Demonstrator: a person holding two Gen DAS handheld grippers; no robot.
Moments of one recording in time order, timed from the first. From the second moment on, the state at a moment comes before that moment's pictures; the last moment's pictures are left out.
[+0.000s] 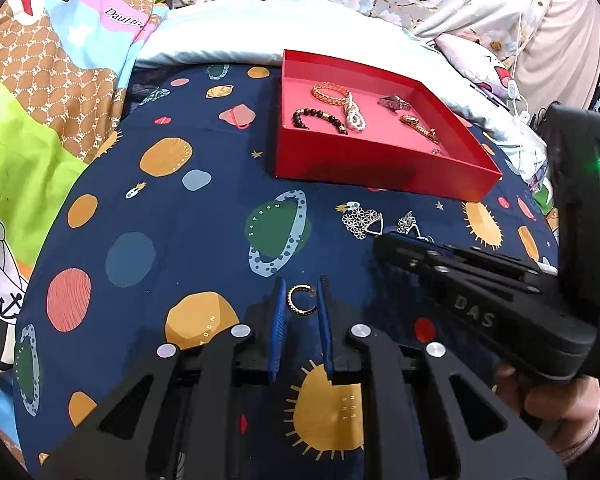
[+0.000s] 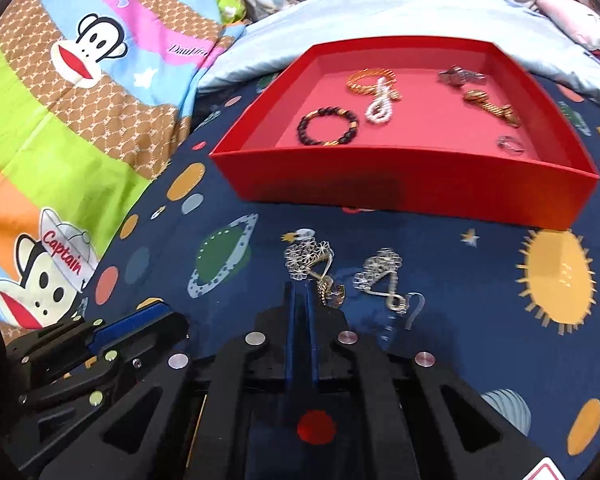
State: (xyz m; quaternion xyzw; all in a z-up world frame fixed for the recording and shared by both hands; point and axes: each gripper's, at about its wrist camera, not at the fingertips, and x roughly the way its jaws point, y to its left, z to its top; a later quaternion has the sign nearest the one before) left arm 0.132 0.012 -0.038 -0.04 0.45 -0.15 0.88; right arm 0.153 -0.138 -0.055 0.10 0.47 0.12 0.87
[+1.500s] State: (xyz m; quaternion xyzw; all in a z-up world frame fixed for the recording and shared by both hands) left arm 0.131 0.007 -0.038 -0.04 0.46 -0.17 0.87; right arm 0.152 -0.161 -0.057 0.09 0.46 0.06 0.88
